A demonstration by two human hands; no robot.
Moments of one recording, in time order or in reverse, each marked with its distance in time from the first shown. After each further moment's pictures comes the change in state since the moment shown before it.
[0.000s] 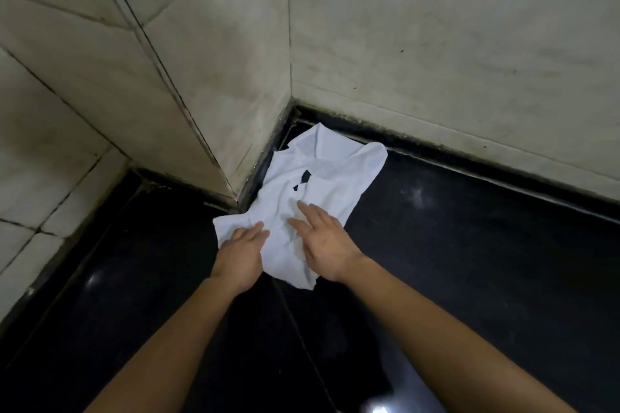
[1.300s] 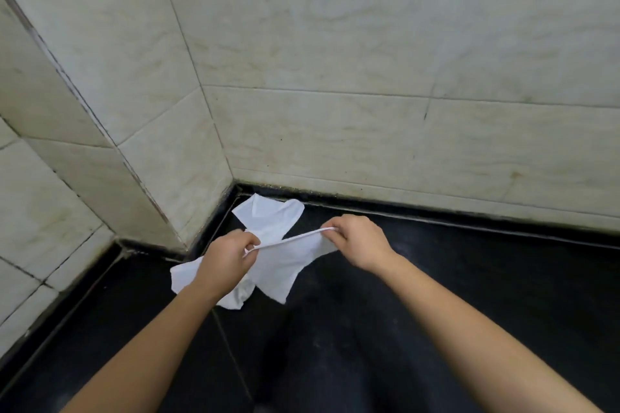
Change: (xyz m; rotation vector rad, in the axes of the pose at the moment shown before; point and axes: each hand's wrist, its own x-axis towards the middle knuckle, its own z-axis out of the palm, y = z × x) left_hand -0.123 0.206 -0.119 -0.181 0.611 0.244; right_hand -0.258 0.101 -0.144 0.236 0.487 0.205
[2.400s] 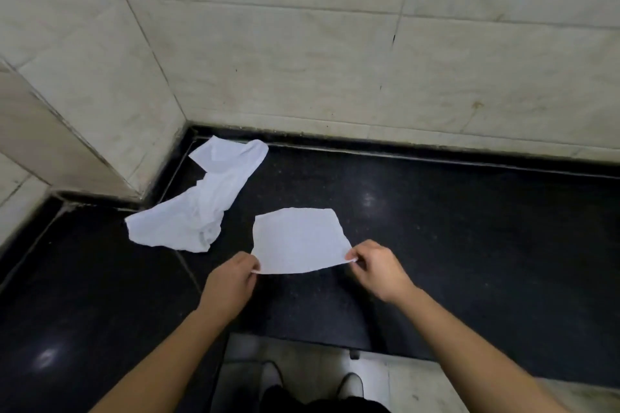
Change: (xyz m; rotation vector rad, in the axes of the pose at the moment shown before) left_hand -0.118 0.019 0.115 -0.041 -0.175 0.067; right_hand -0.161 0.110 0.086 0.081 -0.060 0.239
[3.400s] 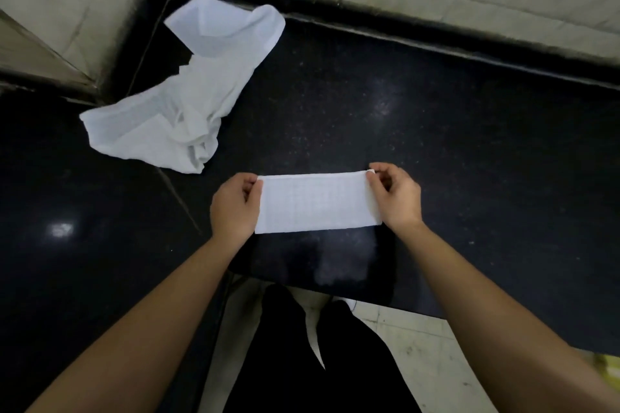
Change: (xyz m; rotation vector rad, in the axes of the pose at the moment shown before) left_hand 0.036 -0.052 0.084 -0.401 0.058 -0.645; right_hand 0.082 0.022 0.093 0.257 0.199 0.397
